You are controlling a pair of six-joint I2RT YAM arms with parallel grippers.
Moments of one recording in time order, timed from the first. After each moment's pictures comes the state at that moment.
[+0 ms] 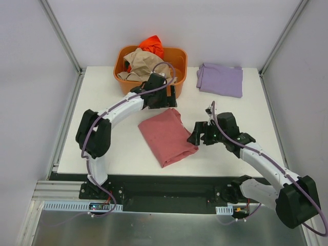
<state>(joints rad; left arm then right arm) -0.58 1.92 1.54 -0.46 0.05 -0.59 0.47 1.04 0.61 -0.30 -0.31 0.40</state>
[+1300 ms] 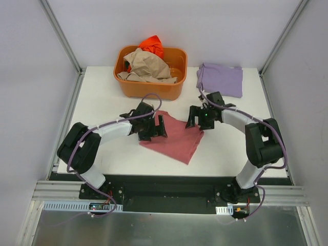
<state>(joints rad) -0.57 1.64 0.94 -0.31 0.22 -0.72 0.35 1.71 1.01 -0.38 -0.41 0.34</state>
